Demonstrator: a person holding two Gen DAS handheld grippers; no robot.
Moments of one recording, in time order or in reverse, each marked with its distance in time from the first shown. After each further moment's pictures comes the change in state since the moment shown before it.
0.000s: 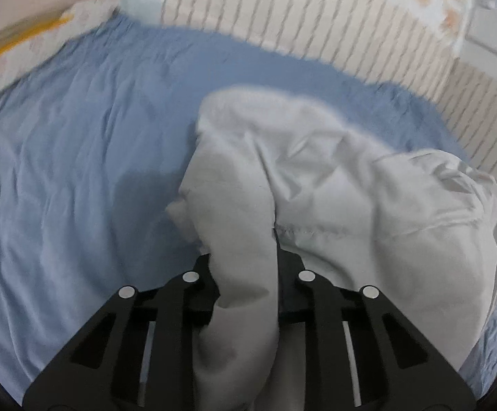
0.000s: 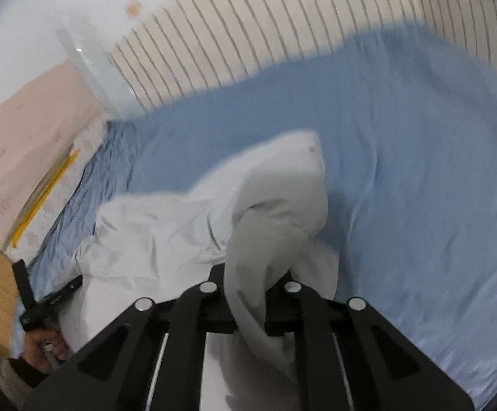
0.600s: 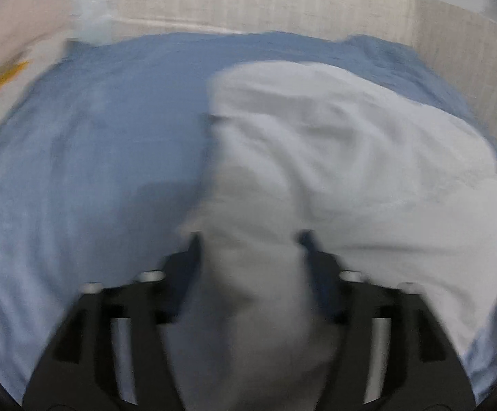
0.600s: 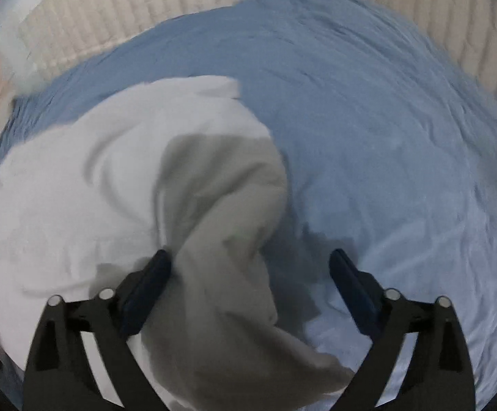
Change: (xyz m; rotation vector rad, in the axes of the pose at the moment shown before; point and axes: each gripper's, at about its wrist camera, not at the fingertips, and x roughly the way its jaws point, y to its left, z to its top) left arm 0.029 -0.056 -0.037 0.193 0.076 0.111; right arm 0.028 -0.160 -0.061 0.170 0.296 -0.304
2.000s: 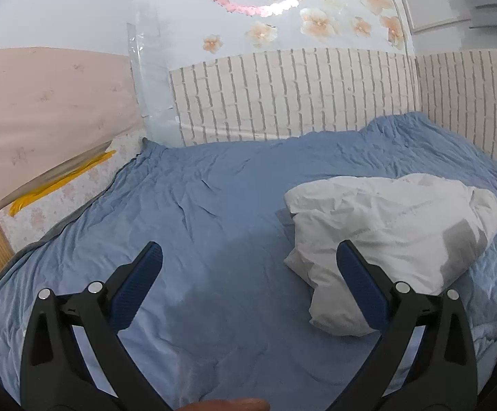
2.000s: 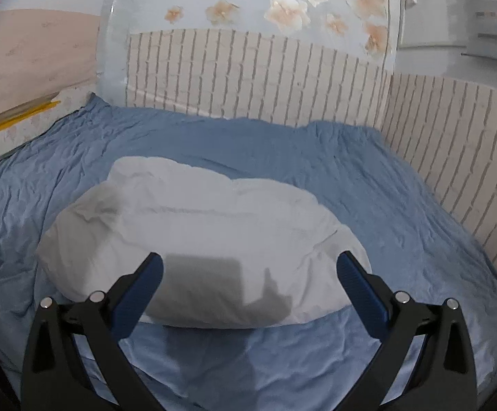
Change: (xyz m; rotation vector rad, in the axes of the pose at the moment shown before) left arm -0.237 0.011 -0.068 0.093 -0.418 0.175; right arm -0.218 0.171 -0.168 -0.387 -0.482 -0.065
